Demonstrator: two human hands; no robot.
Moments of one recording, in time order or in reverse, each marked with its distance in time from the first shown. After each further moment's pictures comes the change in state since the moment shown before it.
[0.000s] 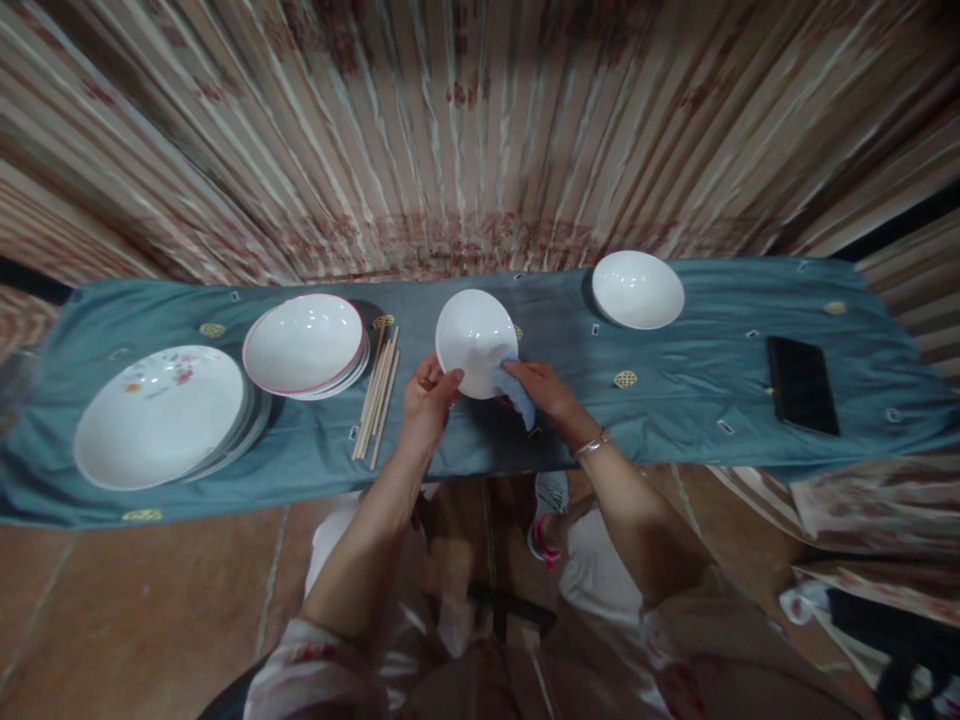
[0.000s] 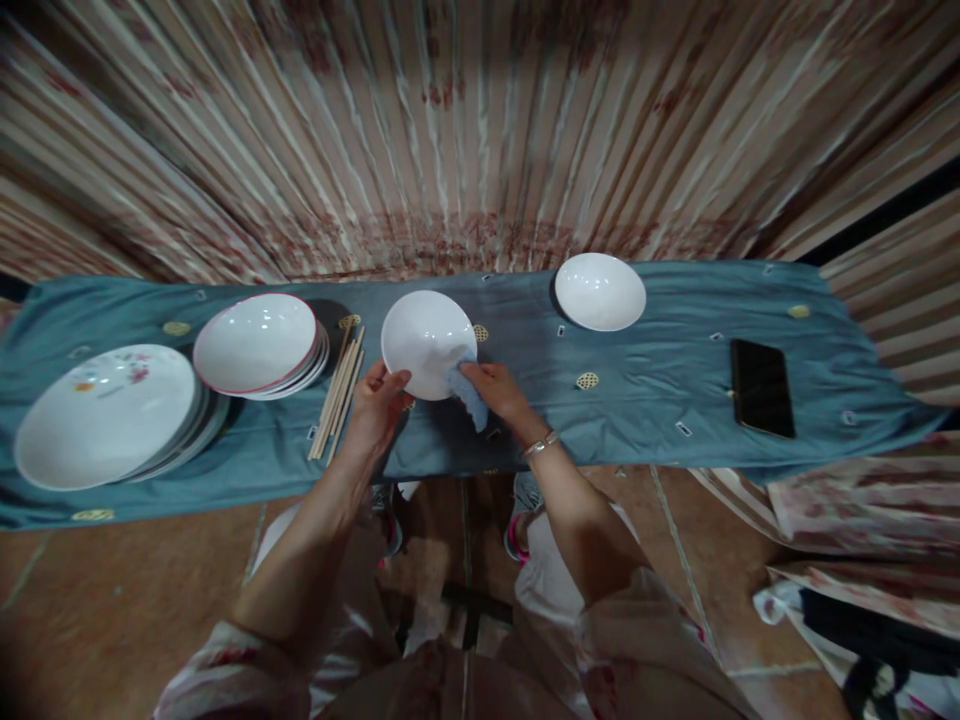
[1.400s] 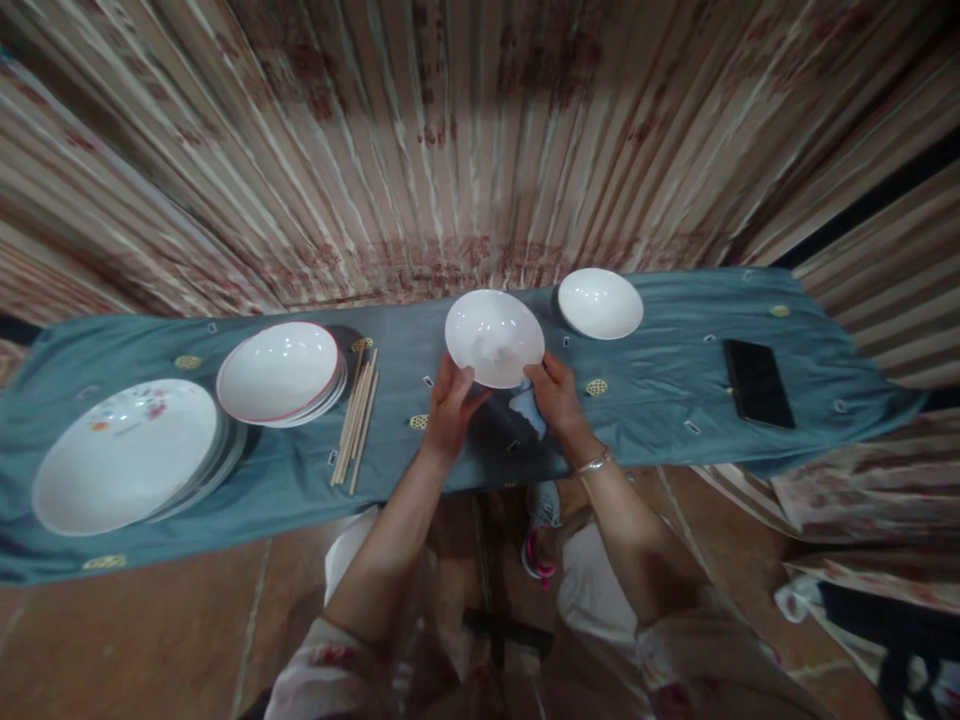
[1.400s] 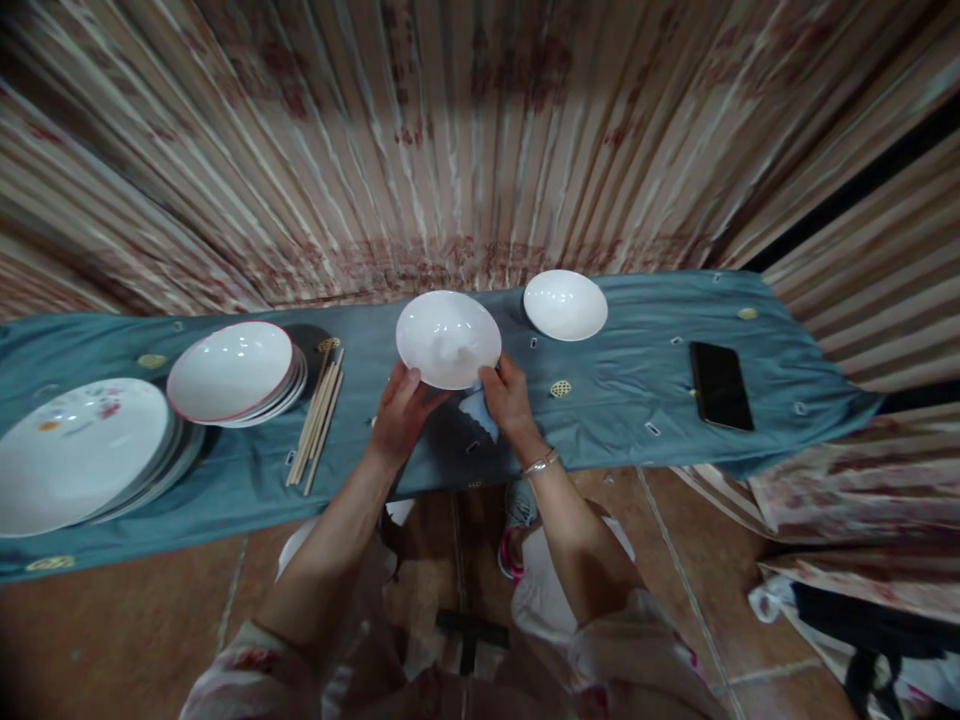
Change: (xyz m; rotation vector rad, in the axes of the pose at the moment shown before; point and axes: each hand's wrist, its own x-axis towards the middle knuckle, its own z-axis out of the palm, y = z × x) left_hand -0.002 -0.016 0.053 -0.128 -0.119 -0.069; right_hand -0.008 -0.002 -0.030 0.038 0.463 -0.439
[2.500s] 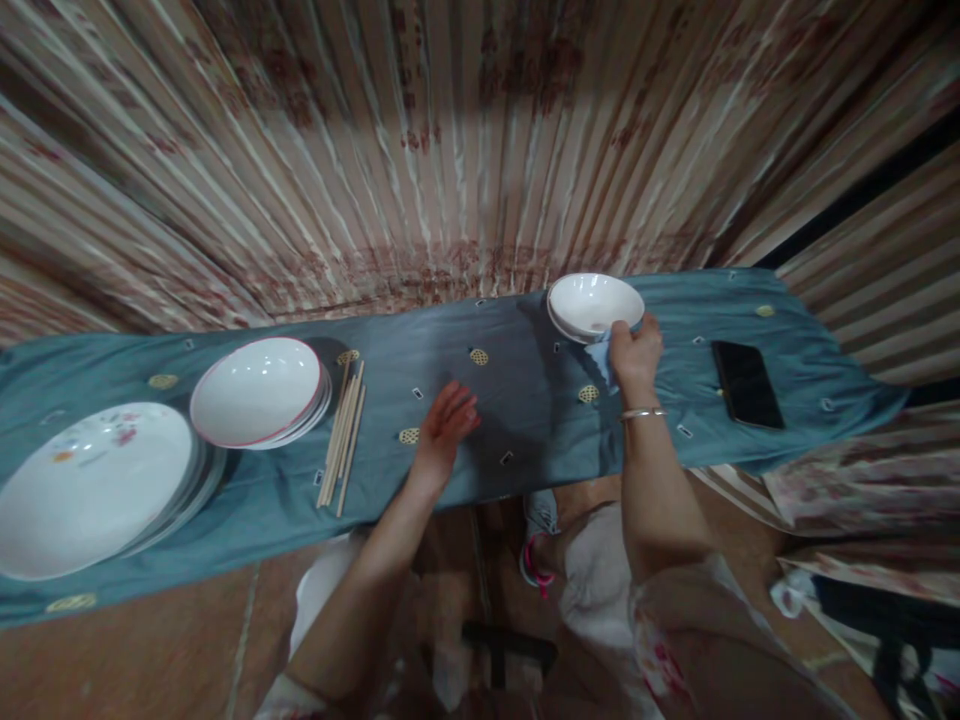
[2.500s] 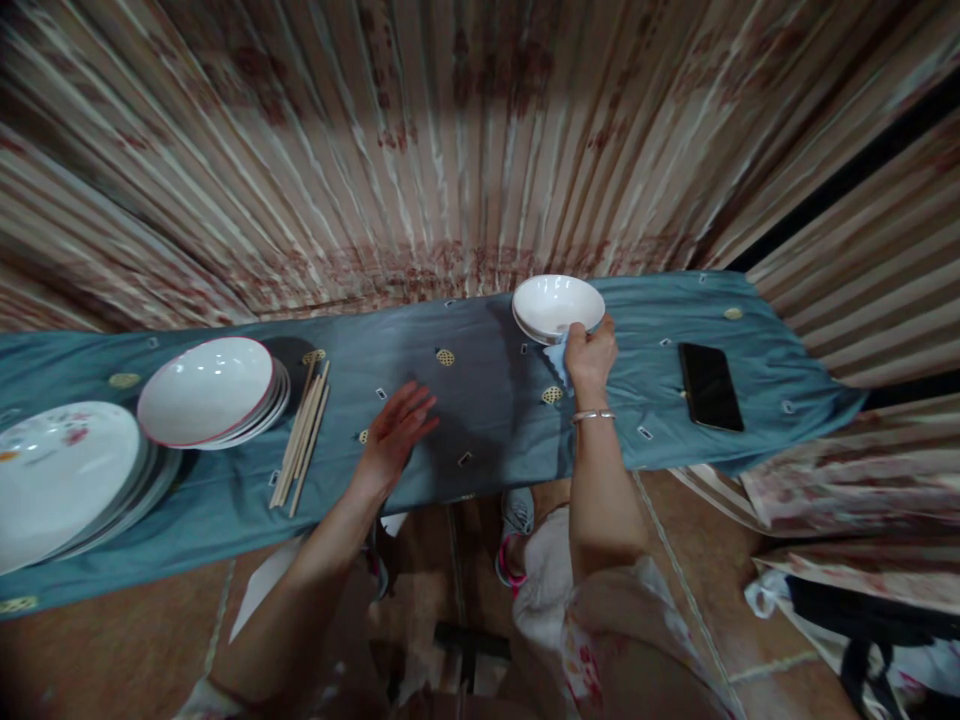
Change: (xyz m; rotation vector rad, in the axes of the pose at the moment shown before) left_hand -0.008 -0.018 -0.034 0.110 0.006 -0.091; right_hand 0.089 0.011 -0.109 -0.718 0.556 0.029
